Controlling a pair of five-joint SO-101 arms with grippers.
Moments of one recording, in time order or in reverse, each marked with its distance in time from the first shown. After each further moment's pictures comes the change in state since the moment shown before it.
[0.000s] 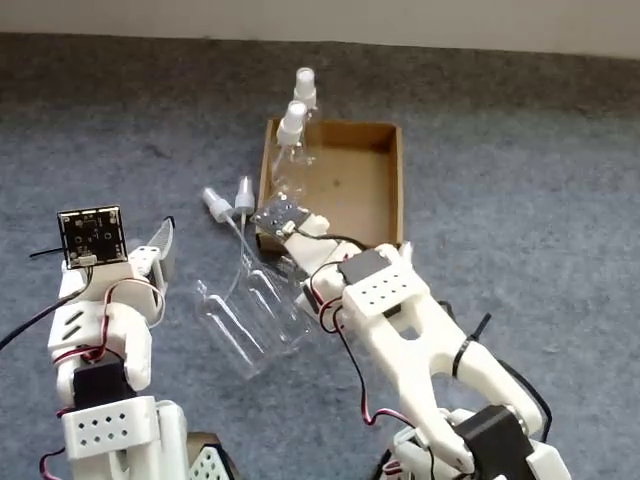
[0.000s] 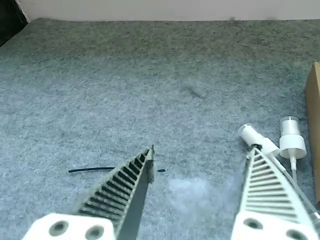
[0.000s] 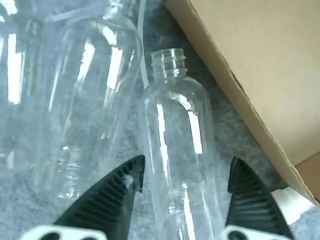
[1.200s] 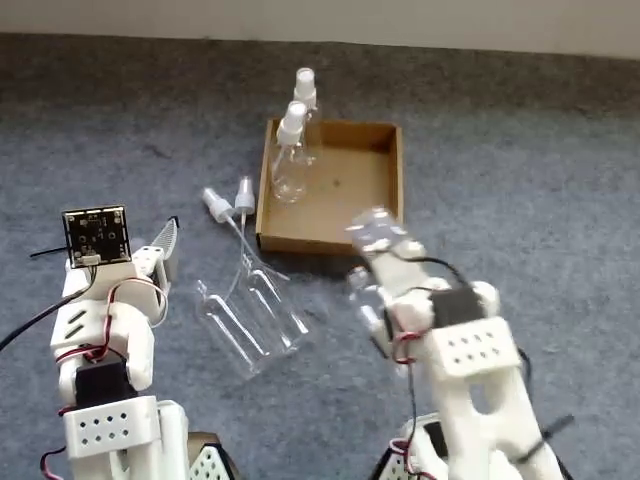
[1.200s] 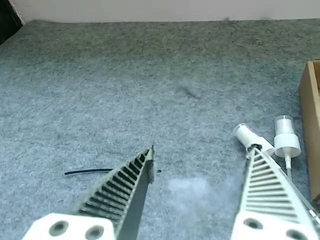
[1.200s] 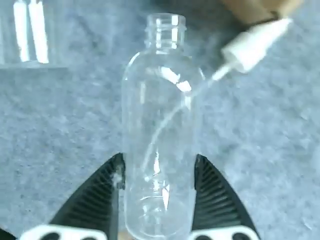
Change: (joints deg) left arm 1.0 0.0 0.0 0.0 0.0; right arm 22.9 -33.7 10.2 28.0 2.7
